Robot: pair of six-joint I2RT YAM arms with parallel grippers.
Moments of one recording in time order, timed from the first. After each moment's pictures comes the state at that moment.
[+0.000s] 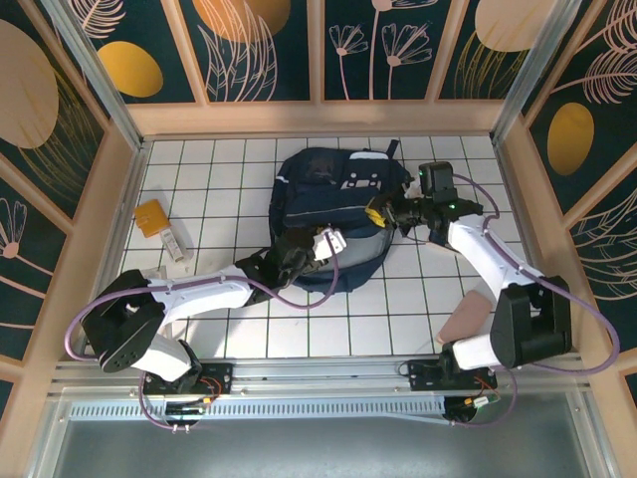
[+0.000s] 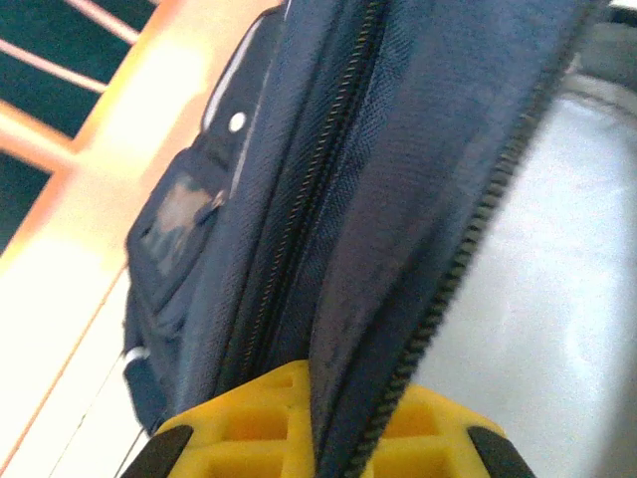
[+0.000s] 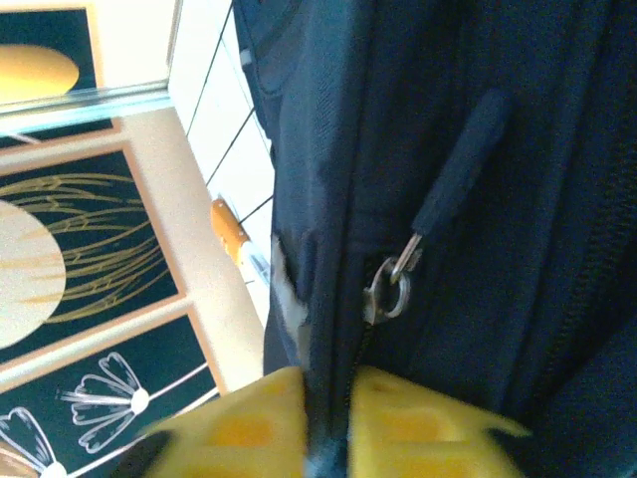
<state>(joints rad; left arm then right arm) -0.94 1.49 0.80 0.20 -0.39 0.50 0.26 1.41 1.02 -0.37 -0.69 1.07</state>
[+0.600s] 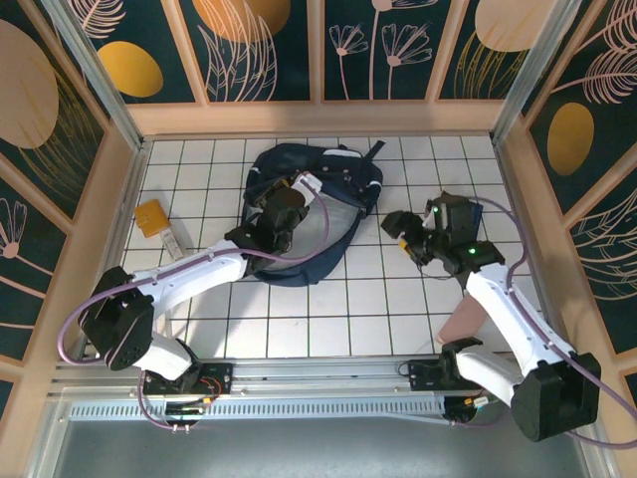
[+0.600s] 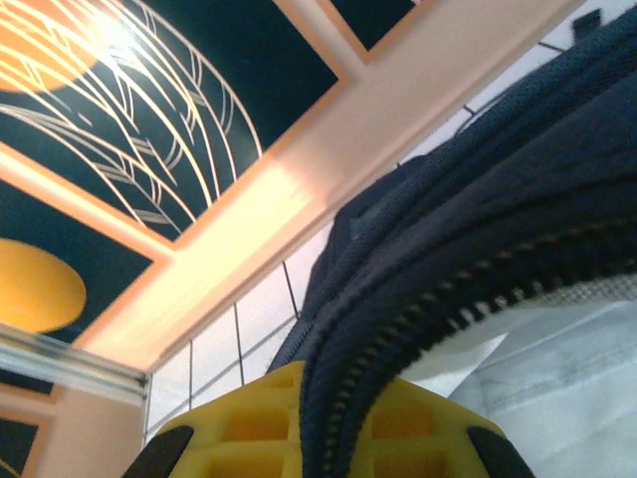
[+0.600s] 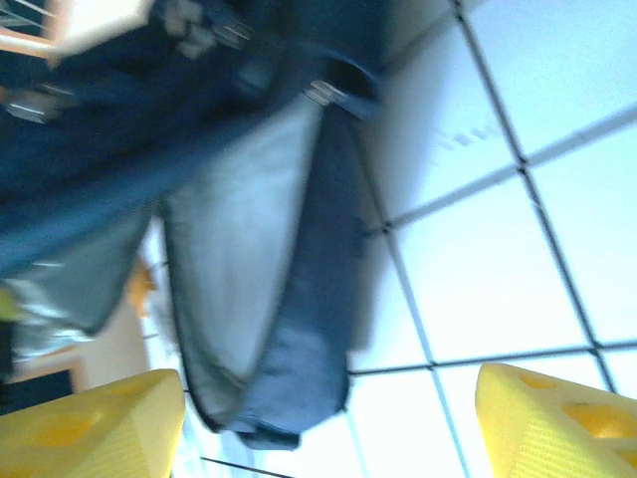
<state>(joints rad) -0.81 1.50 1.04 0.04 -0.74 0.39 0.29 1.03 0.75 -0.50 -0.37 0.94</state>
